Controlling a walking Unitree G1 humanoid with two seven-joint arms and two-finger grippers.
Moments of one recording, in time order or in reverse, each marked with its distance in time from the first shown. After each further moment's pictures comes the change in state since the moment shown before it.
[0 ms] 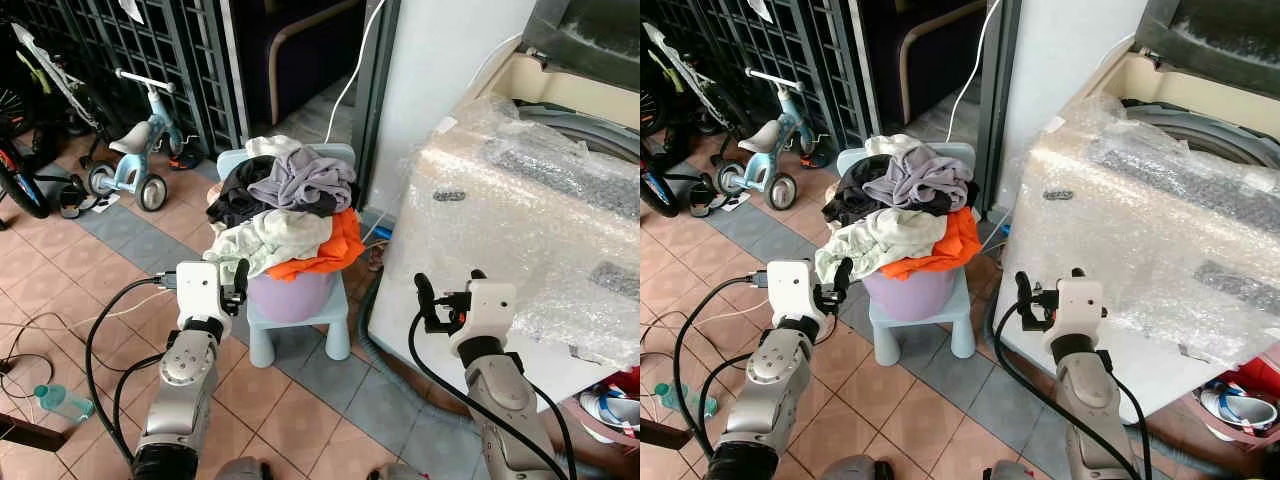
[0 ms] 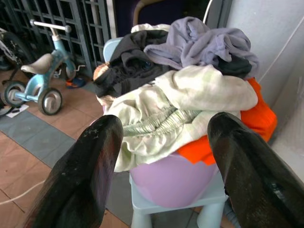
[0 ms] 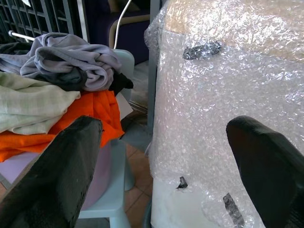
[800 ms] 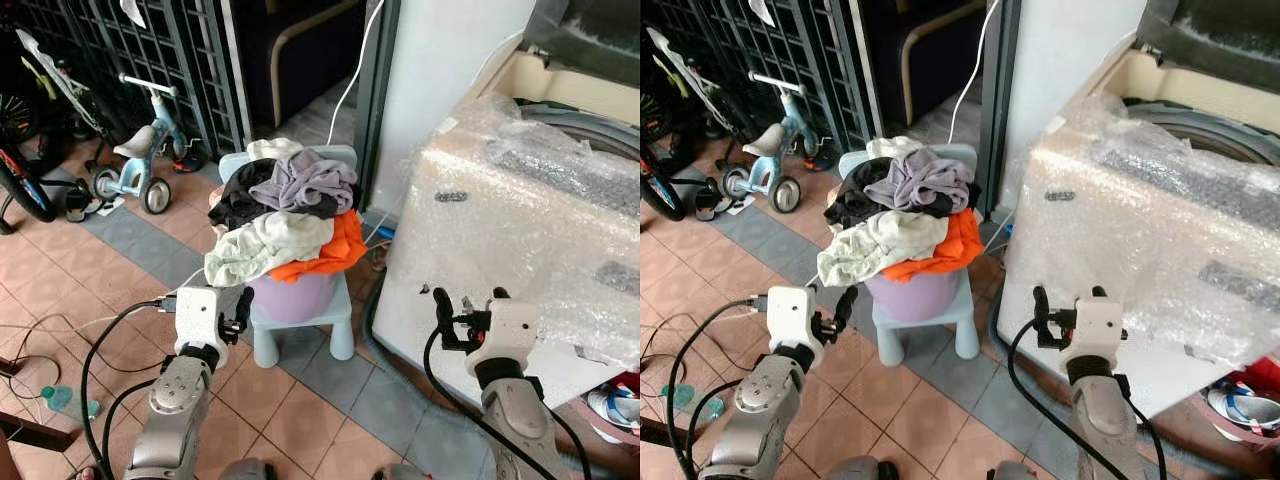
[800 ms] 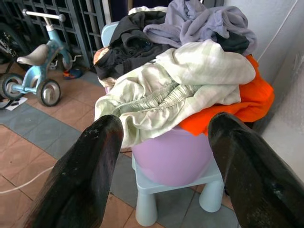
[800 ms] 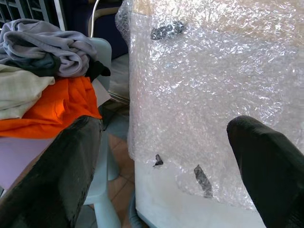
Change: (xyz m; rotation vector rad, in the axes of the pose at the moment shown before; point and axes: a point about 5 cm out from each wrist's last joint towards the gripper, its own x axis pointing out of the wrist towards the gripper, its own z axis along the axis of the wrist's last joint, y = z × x) left arm -0.027 0.014 -0.012 0.017 0.039 -0.022; right arm -0.032 -0.017 -0.009 -0.020 0.029 -0.086
